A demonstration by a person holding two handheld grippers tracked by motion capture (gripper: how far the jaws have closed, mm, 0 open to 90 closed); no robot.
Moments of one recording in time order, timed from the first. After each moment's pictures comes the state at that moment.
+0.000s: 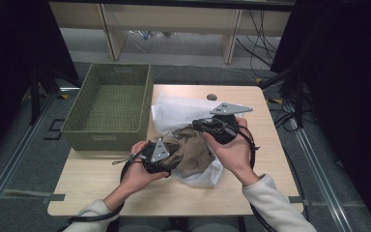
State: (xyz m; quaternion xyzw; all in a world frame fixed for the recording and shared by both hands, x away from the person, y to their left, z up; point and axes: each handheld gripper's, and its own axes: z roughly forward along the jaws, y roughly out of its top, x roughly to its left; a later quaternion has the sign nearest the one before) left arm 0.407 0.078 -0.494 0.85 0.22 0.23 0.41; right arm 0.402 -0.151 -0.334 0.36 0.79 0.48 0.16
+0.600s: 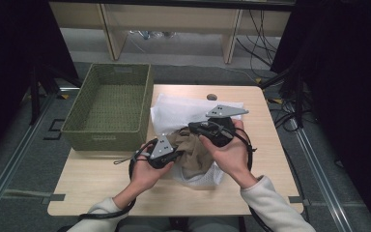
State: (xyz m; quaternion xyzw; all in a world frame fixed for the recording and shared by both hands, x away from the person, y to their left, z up) left arm 0.394 0.062 -0.448 0.78 0.22 0.21 0.54; right arm 0.392 -0.140 -0.332 0.35 0.79 0.49 0.14
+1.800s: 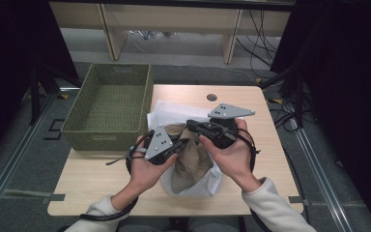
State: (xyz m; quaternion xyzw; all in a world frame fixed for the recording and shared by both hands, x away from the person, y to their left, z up) left arm 0.372 0.053 -0.389 0.74 0.19 0.28 0.59; right arm 0.376 -0.142 -0.312 0.32 0.78 0.52 0.16
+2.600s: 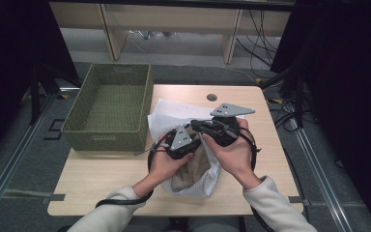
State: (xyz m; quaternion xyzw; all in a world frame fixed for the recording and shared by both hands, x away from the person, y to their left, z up) left arm 0.422 0.013 -0.450 0.79 0.20 0.22 0.53; right arm 0.390 -0.148 -0.324 0.34 0.78 0.50 0.16
